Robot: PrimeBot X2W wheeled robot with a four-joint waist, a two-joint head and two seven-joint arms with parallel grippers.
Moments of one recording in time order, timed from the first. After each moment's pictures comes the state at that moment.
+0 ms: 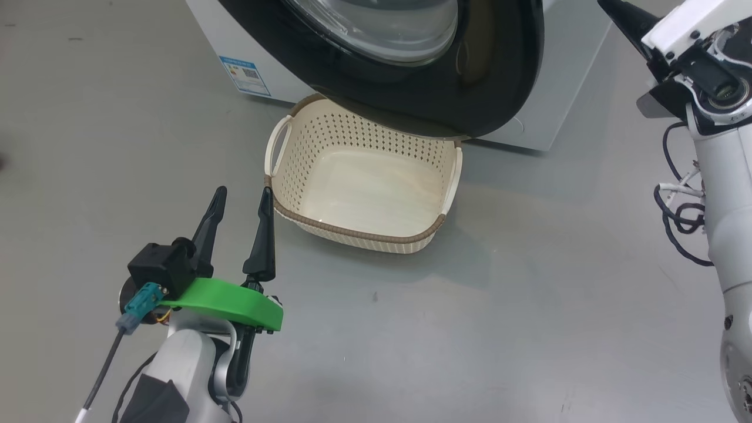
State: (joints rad) left arm -0.32 0.02 -0.31 0.29 -0.52 -0.02 -0.25; right arm -1.01 -0.17 0.08 0.75 1.19 0.09 0.54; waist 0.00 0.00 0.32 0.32
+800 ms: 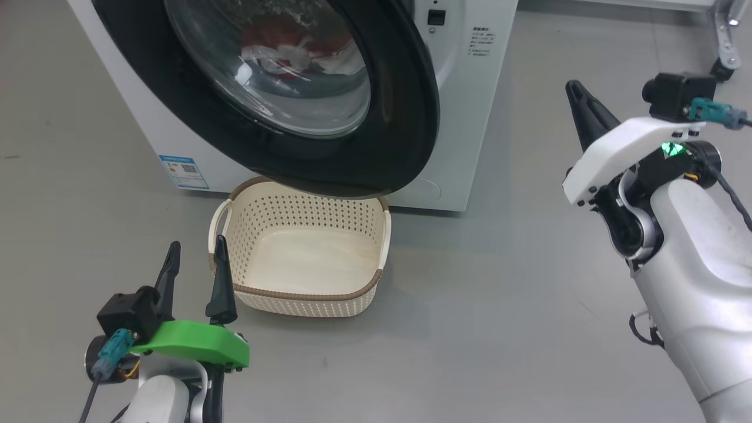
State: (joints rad) left arm -0.19 0.03 -0.20 0.30 -0.49 0.00 -0.25; right arm -0.69 -0.24 0.41 0.52 0.71 0.12 0.05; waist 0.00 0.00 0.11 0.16
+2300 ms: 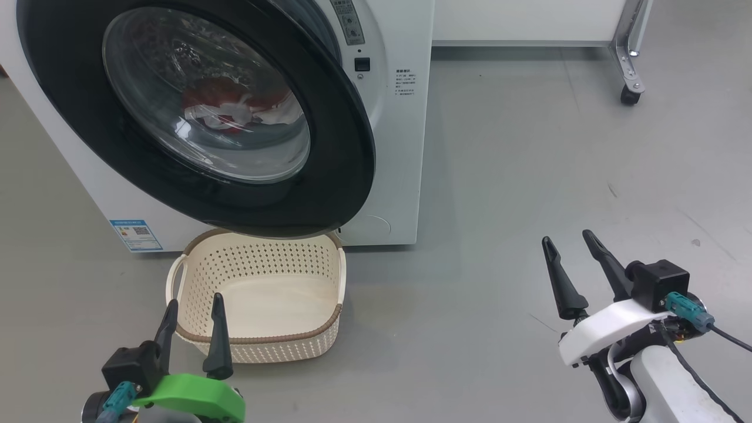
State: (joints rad) left arm -0.04 0.03 -0.17 0.28 -0.45 0.00 -0.25; right arm -0.19 -0.24 0.39 0.35 0.54 0.00 -0.24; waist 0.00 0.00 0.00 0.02
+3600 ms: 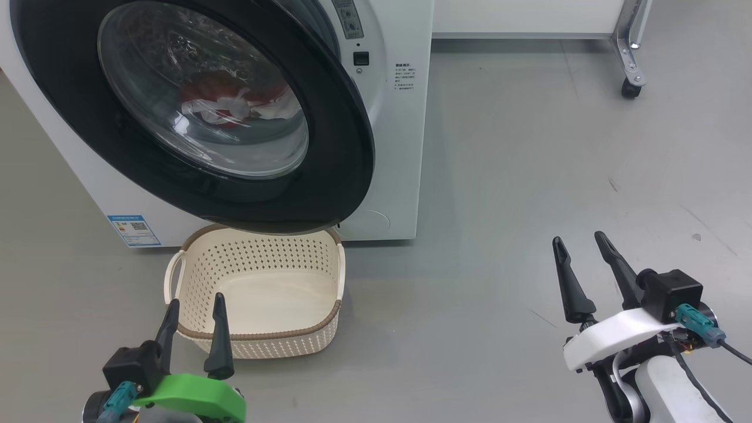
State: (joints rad) left arm -0.04 0.03 -0.17 0.28 -0.45 0.00 -0.25; right arm -0.13 -0.22 0.33 0.26 0.50 -0.03 -0.24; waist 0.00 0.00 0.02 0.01
